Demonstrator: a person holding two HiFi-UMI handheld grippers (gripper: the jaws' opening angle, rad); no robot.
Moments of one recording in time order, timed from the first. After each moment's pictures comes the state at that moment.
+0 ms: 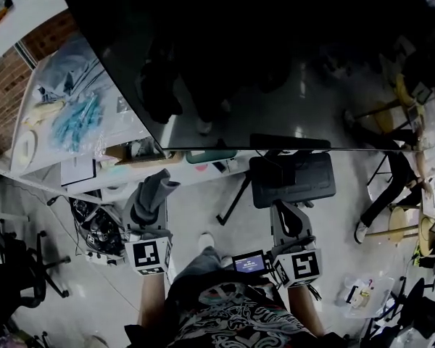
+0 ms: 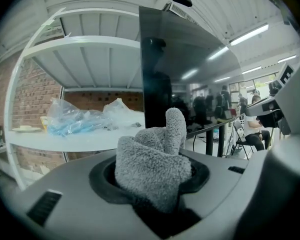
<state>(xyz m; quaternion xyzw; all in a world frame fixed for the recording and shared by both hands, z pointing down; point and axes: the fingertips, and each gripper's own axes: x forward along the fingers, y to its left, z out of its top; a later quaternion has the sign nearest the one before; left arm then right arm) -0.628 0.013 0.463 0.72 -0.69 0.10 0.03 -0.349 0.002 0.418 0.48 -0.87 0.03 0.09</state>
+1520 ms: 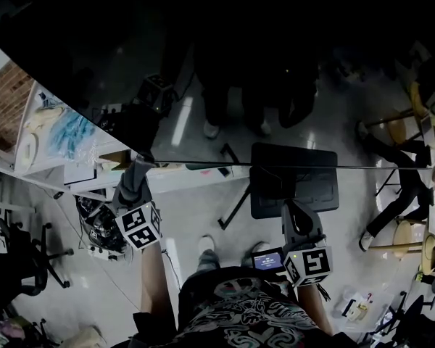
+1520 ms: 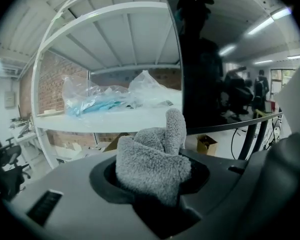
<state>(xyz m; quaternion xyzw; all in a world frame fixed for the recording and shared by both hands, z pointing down) -0.677 -0.050 0.504 0.56 -0.80 0.14 0.14 -0.281 -0.058 0.438 0.46 -0.88 0.06 0.14</state>
